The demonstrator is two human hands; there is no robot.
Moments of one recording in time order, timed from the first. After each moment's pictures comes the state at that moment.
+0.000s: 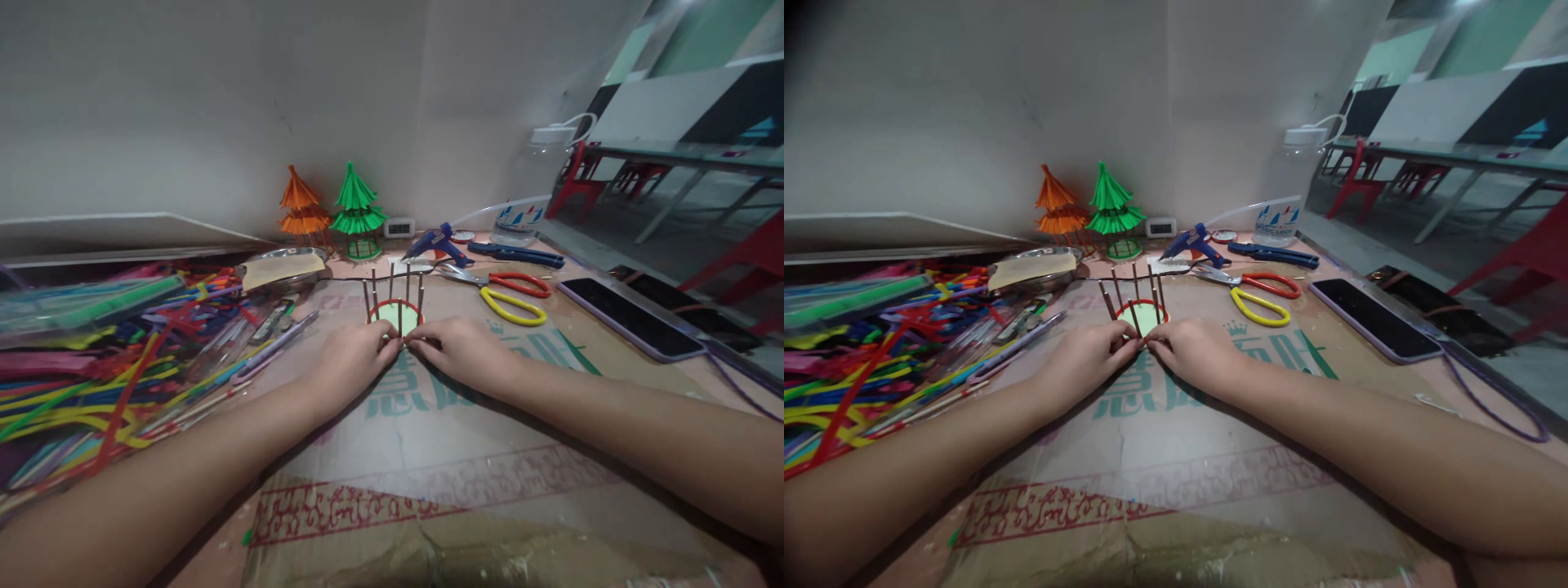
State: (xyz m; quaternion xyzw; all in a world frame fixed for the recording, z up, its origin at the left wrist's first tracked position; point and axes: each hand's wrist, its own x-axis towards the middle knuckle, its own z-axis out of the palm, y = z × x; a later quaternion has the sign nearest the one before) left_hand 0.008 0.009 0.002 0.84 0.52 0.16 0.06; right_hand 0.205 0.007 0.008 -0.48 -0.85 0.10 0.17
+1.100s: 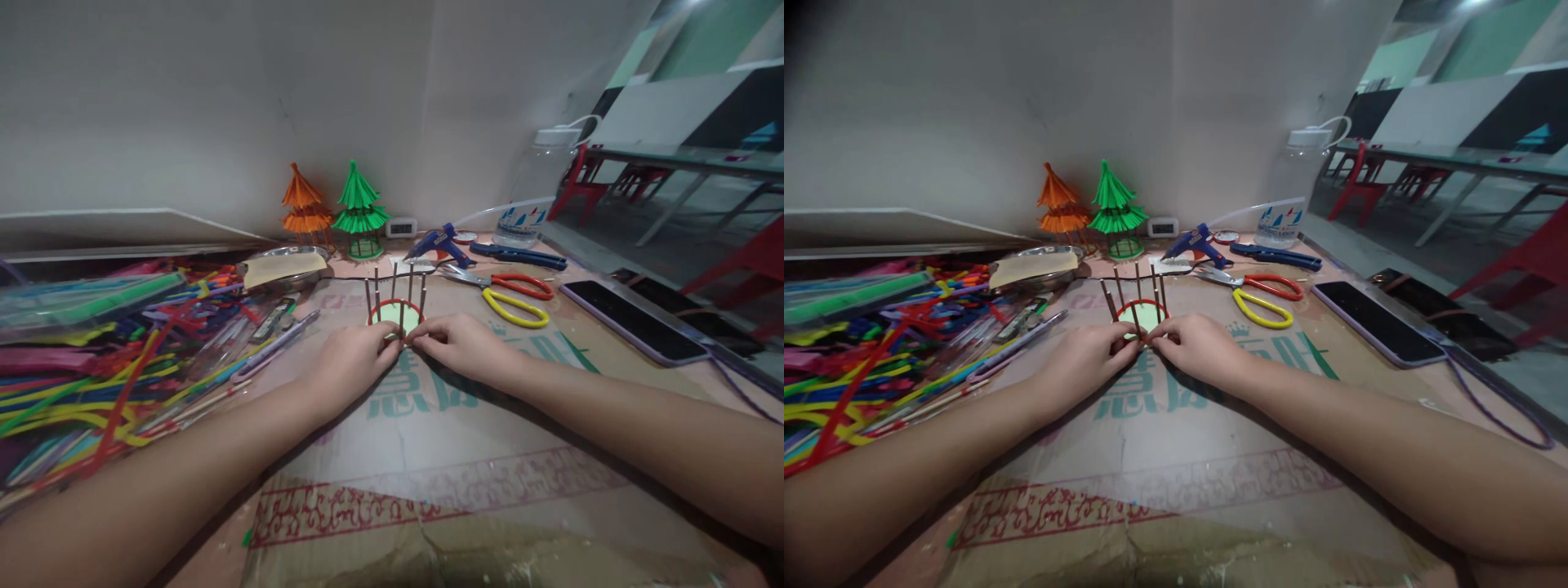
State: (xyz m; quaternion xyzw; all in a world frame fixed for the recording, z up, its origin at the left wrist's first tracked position) left_hand 0.006 0.006 0.003 0.84 0.50 0.17 0.07; right_hand 0.207 0.019 0.005 -0.51 -0.81 0.22 0.20
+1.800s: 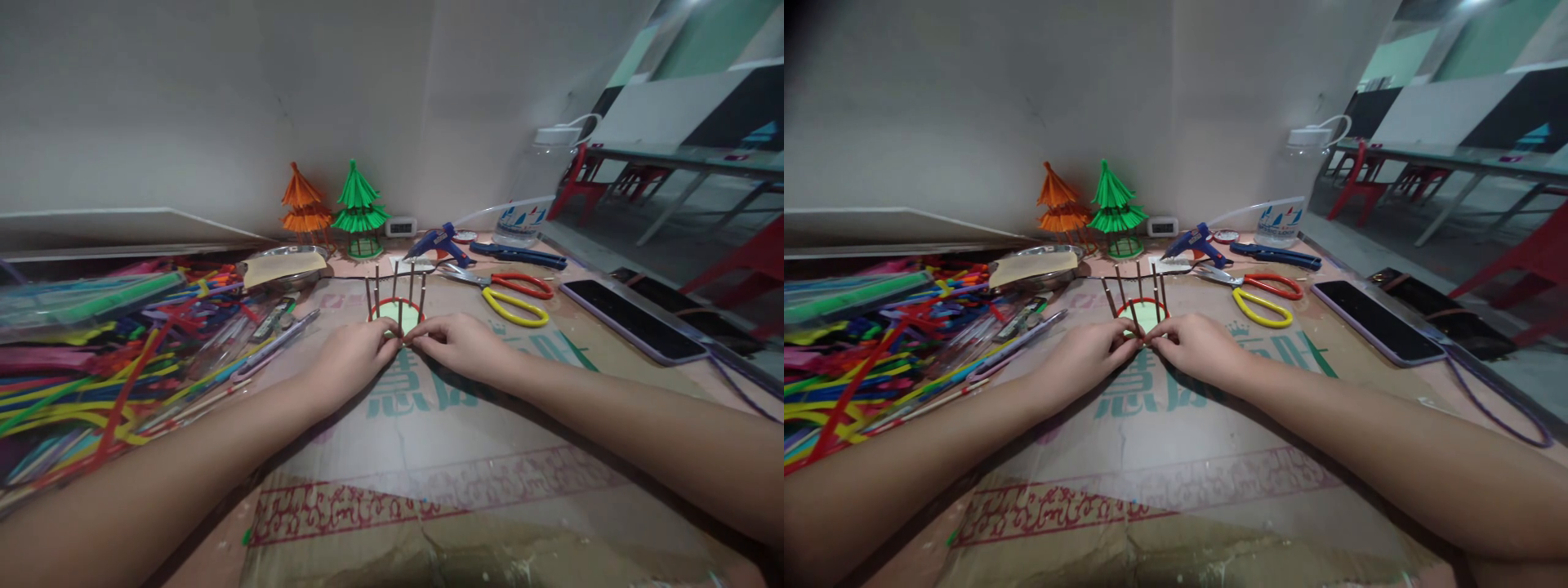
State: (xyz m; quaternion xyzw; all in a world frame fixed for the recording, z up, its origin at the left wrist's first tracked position) left_hand 0.007 0.010 0.007 0.84 0.51 0.15 0.08; right_hand 0.210 0.022 -0.001 -0.50 -0.82 0.21 0.20
